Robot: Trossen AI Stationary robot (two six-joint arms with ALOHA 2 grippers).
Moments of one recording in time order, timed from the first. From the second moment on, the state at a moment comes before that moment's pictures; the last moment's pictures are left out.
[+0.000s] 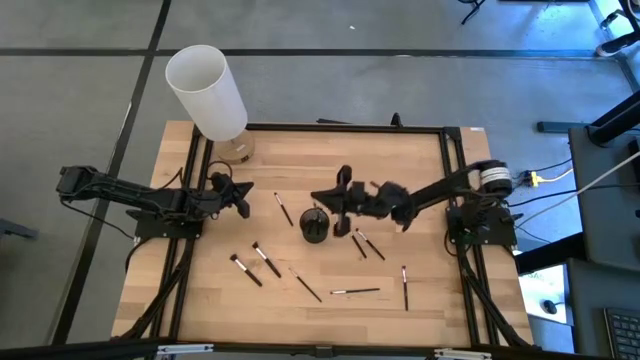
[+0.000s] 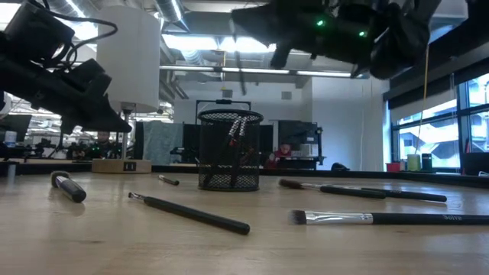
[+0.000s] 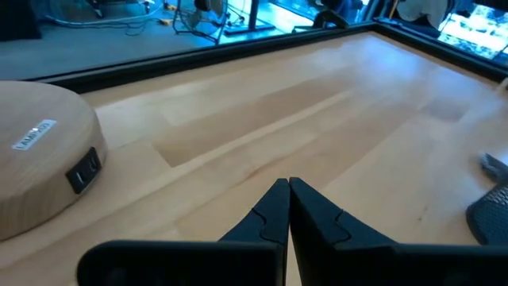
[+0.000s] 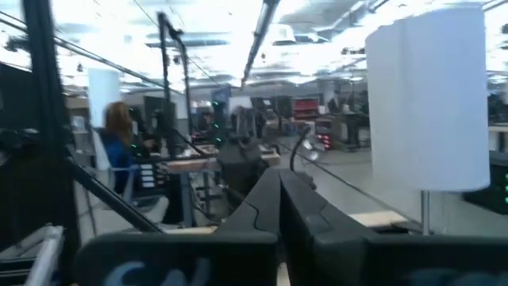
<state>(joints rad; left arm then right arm) -0.07 0.56 0.01 0.08 -0.76 -0.58 0.05 1.75 0.76 1.37 0.14 0.02</state>
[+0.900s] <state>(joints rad) -0.07 0.56 0.01 0.07 -0.58 -0.46 0.08 1.41 0.79 0.41 0.48 0.18</state>
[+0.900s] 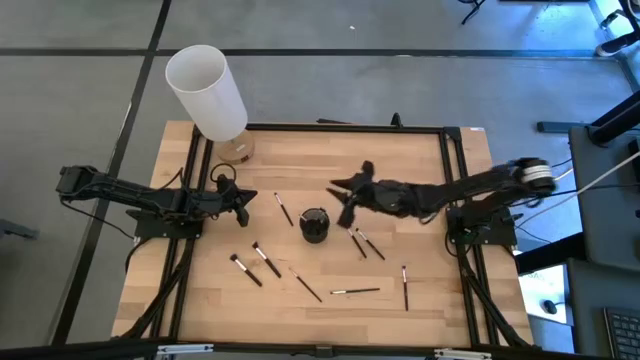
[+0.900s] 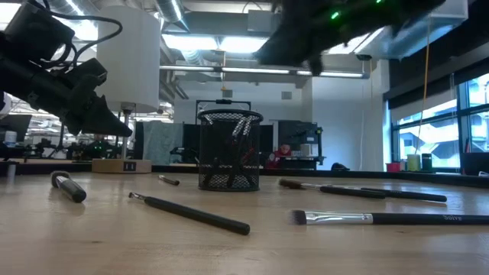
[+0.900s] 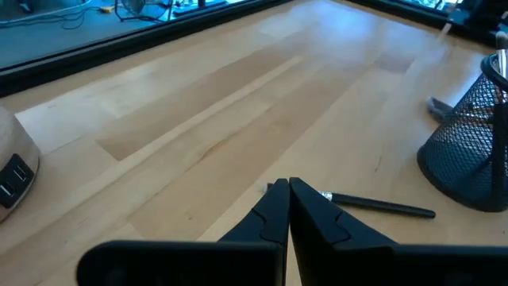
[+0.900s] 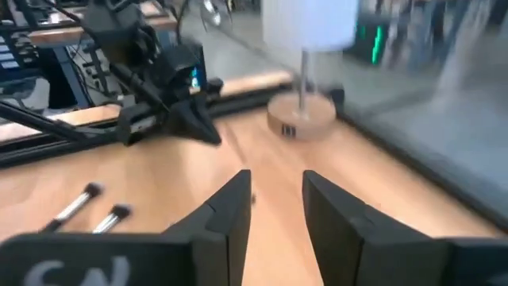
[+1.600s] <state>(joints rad) -0.07 0.58 0.01 0.34 -0.70 -0.13 0.07 1.34 0.79 -0.26 0.28 0.52</state>
